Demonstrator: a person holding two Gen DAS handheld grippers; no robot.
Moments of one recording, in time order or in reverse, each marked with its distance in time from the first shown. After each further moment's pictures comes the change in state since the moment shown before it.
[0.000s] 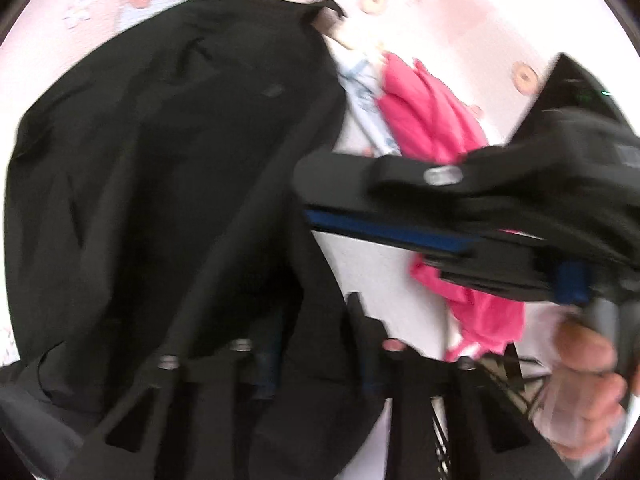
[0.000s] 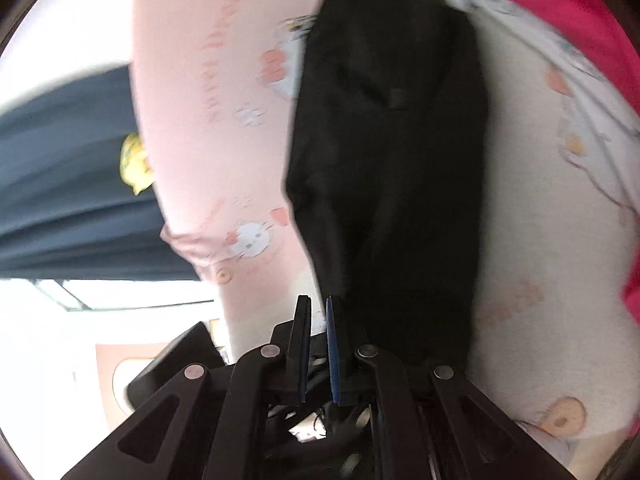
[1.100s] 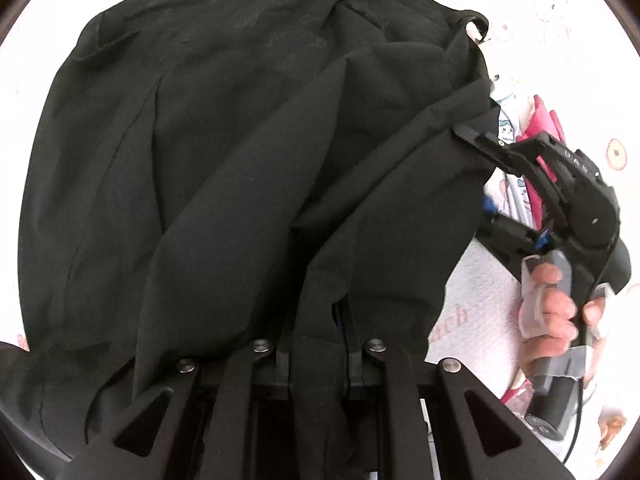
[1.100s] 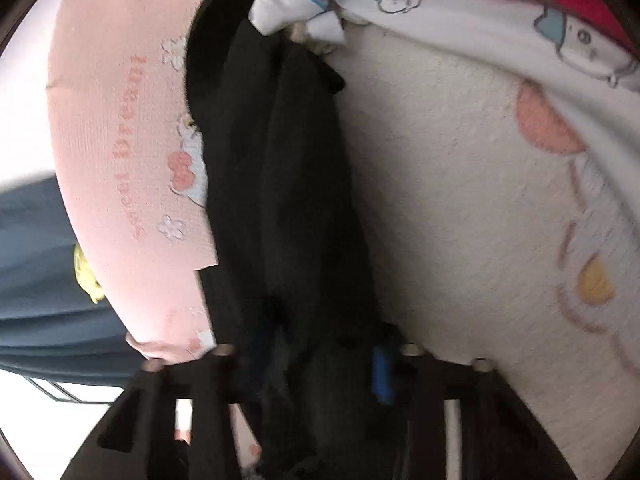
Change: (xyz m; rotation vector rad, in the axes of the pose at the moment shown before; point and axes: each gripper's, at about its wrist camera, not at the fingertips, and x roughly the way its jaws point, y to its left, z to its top) left arm 0.004 0.129 0.007 -0.226 0.055 0.080; right arm 0.062 -0.090 0.057 0.205 -0.320 -0.065
